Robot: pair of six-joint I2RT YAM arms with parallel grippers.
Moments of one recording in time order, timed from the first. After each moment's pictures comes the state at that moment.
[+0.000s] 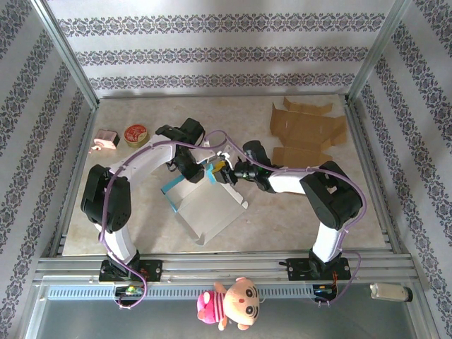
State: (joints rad) left arm -0.47 1.78 1.43 -1.05 0.18 0.38; right arm 0.59 1.81 0.85 0.45 -0.60 -0.07
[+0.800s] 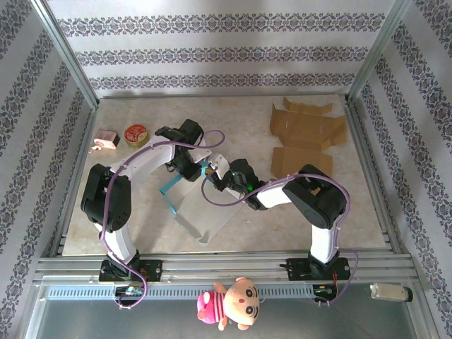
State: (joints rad) left arm -0.46 1.78 1.40 -1.01 0.10 0.30; right arm 0.77 1.90 0.77 0.79 -0.11 -0.11
